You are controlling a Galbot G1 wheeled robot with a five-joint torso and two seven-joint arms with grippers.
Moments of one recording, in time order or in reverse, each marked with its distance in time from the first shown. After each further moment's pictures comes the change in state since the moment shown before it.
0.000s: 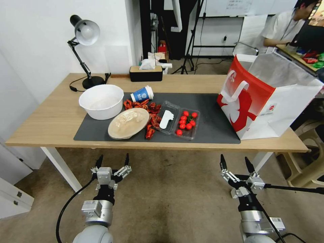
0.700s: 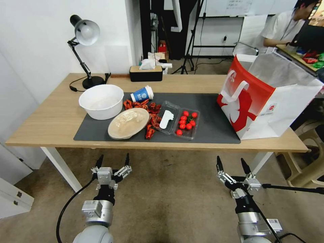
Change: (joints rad) left arm 0.003 0.000 0.000 -0.004 0.002 0.001 0.001; right arm -0.010 0.000 -0.015 0.030 -0.004 -0.013 -0.006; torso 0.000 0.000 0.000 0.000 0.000
